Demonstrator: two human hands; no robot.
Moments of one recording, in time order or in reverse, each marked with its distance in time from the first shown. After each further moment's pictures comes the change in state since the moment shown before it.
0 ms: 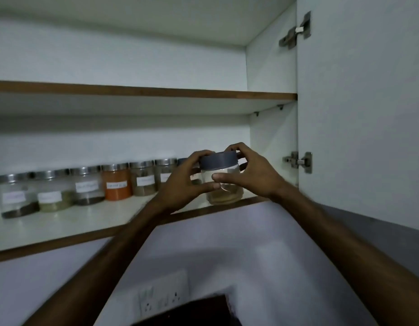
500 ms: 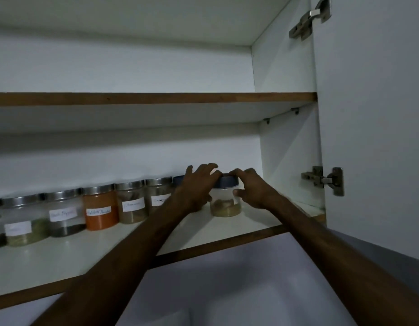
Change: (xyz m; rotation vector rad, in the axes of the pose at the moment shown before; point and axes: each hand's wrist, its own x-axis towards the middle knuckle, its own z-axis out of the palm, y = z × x) left_hand 0.138 -0.102 0.028 1.290 -0.213 0.016; right_hand 0.108 0.141 0.026 -0.356 -0.149 0.100
